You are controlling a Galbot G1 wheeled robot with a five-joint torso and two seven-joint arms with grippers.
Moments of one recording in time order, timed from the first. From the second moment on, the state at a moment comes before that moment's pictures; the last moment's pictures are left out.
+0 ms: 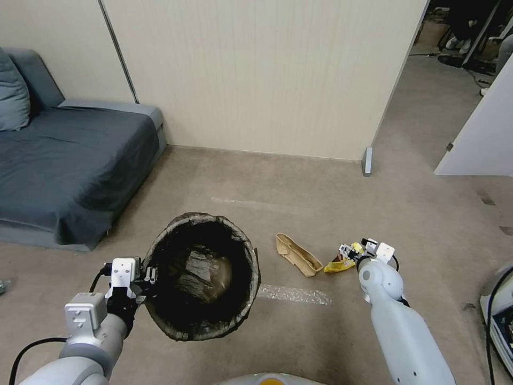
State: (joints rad) left arm 1.85 -1.33 -0.76 -2.50 -0.33 0.58 -0.06; right arm -1.00 1.39 0.52 1.30 0.71 -0.49 0.45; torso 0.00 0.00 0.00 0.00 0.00
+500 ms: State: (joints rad) left arm 1.85 -1.33 -0.77 -2.50 -0.34 0.58 -0.06; right arm -0.89 1.43 0.51 1.07 0.69 -0.46 0.43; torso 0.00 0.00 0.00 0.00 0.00
